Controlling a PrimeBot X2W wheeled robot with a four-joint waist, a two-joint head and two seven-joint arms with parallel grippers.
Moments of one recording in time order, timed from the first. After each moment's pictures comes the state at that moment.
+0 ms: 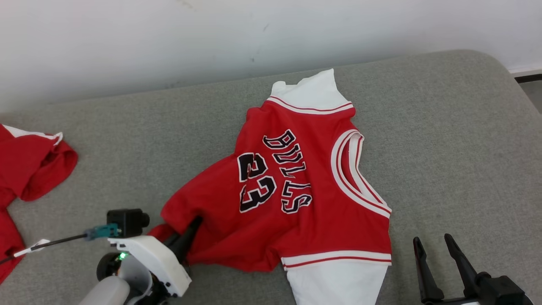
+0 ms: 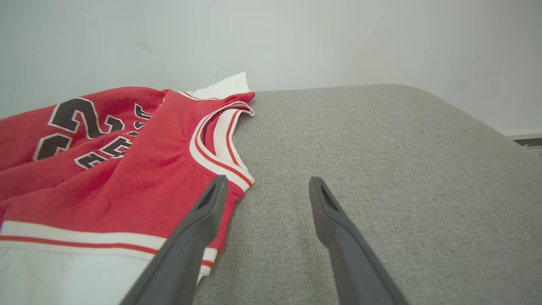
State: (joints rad) left arm -0.37 0.40 -0.55 0.38 -0.90 -0.10 0.03; right arm -0.05 -0.05 0.09 0.28 0.23 0.13 -0.26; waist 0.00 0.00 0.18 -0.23
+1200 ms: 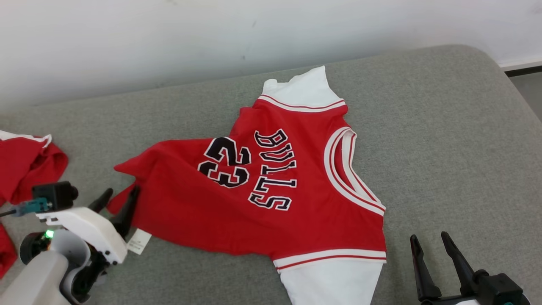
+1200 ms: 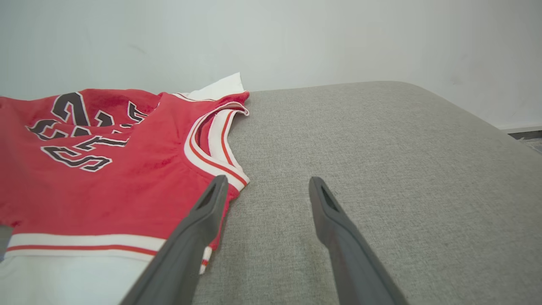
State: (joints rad) left arm -0.50 0.53 -0.48 0.55 -0.88 -0.08 -0.01; right arm -0.06 -0.05 0.10 0.28 0.25 0.13 -0.26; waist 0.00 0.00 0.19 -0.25
